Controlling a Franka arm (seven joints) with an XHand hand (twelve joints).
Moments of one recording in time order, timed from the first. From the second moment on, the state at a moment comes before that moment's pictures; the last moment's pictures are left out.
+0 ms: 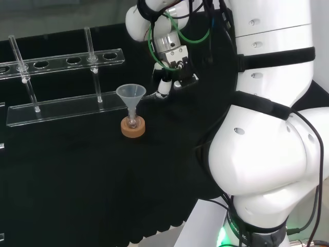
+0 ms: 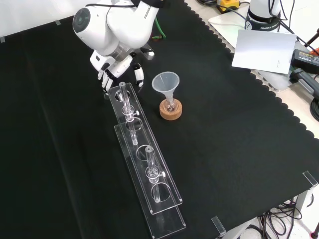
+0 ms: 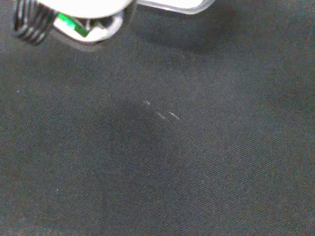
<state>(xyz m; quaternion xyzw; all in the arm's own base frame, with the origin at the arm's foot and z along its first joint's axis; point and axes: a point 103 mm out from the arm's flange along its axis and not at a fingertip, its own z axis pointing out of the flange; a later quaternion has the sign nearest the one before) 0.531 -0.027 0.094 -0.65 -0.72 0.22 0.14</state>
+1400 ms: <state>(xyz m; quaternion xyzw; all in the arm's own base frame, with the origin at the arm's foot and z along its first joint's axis) 0.537 -0.028 0.076 -0.65 -0.72 0.23 0.11</state>
